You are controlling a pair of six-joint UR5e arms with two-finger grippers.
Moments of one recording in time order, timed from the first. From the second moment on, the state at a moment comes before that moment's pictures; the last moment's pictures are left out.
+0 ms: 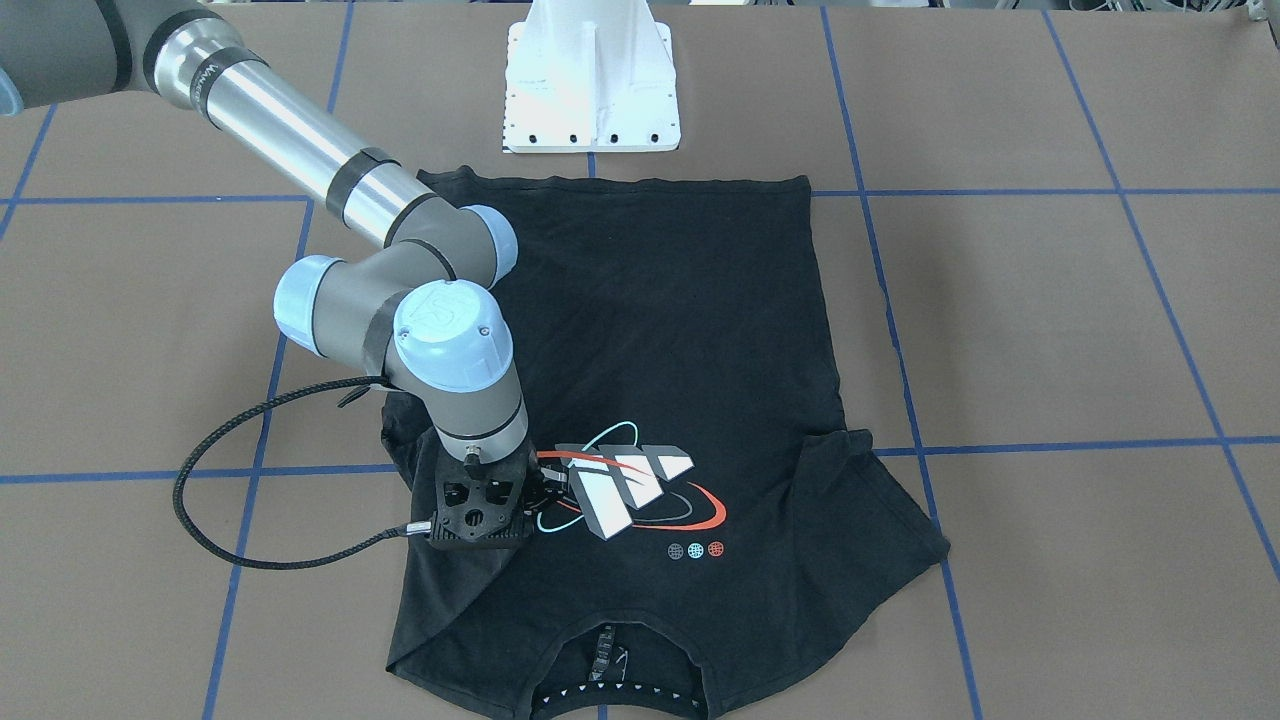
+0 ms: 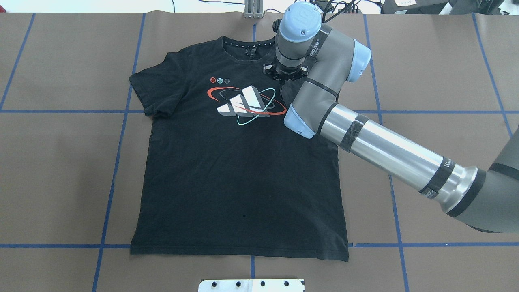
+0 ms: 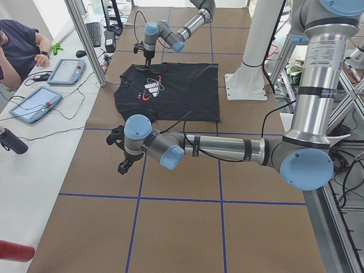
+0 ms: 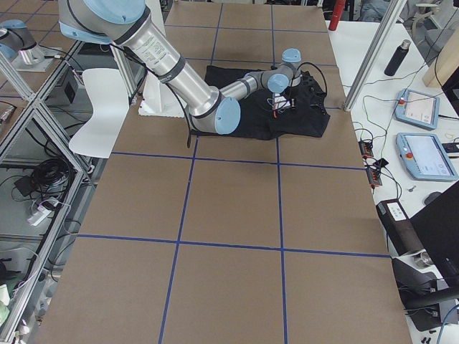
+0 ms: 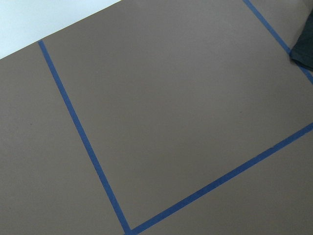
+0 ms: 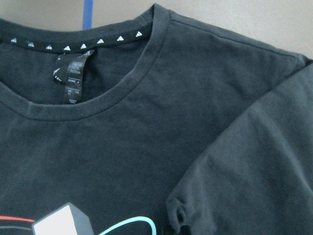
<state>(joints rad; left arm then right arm) -1.47 -1.68 -1.51 -2.08 -2.37 0.05 0.74 -0.61 1.02 -1.20 1.89 1.09</state>
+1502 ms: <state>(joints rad) -1.13 -1.99 -1.23 -2.41 -2.13 -0.68 0.90 -0.90 1.39 -1.40 2.04 0.77</state>
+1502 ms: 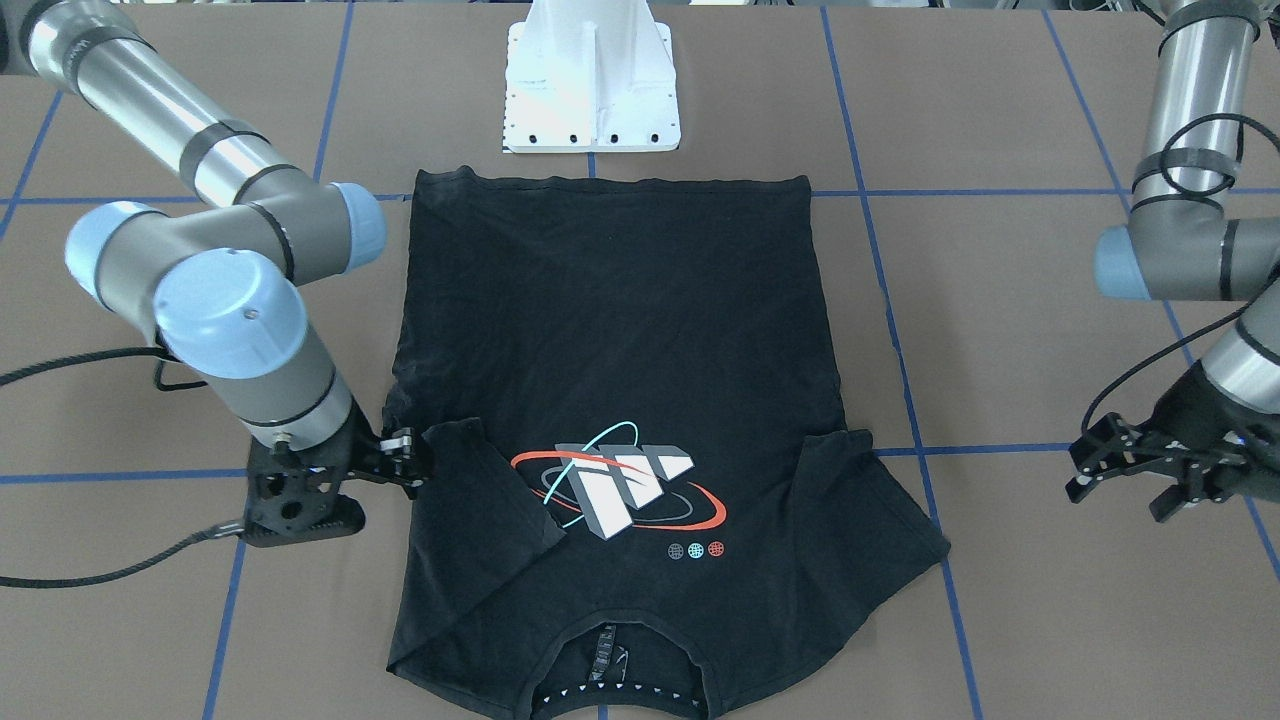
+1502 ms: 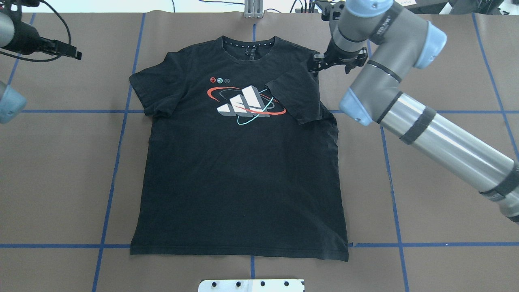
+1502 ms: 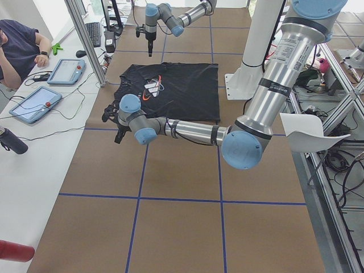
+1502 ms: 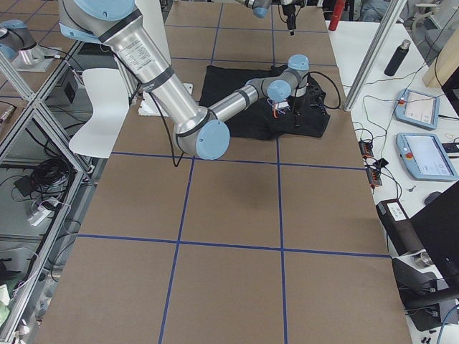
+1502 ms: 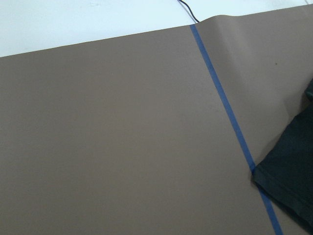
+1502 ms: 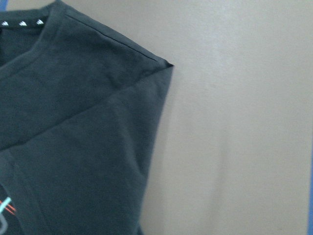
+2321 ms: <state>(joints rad) -0.97 -2.15 -1.04 -2.49 -1.95 -0.90 1.02 -1.15 1.54 -1.39 2.12 0.53</state>
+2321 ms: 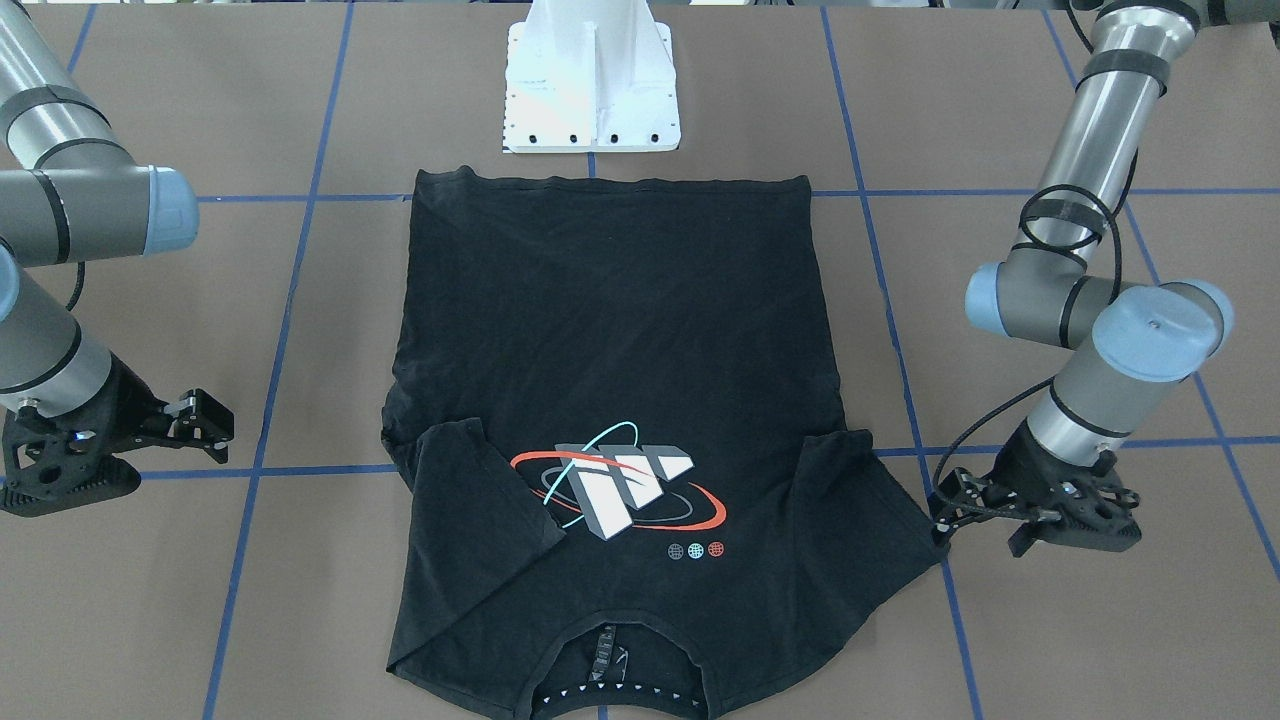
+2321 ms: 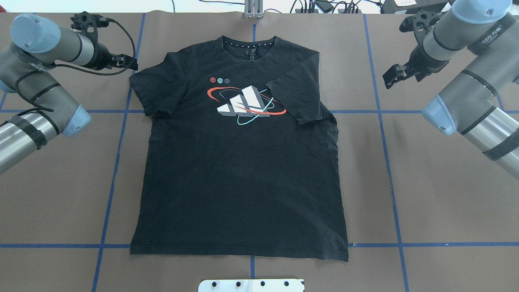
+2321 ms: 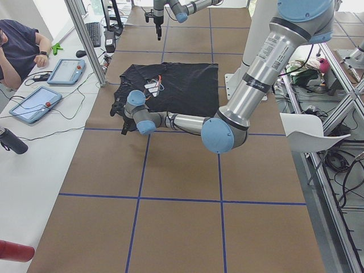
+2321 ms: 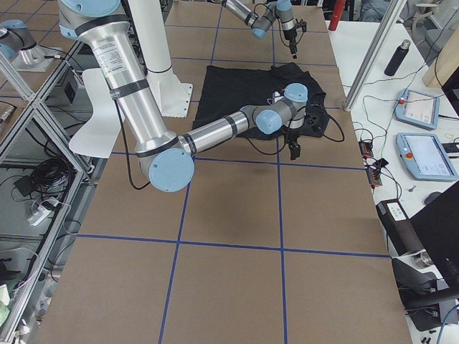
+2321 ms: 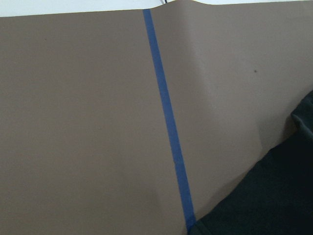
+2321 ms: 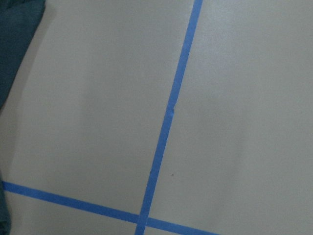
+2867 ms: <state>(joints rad) -0.93 -2.17 -1.01 -2.51 -1.88 -0.92 1.02 -1.15 1.53 -1.39 2.12 0.53</state>
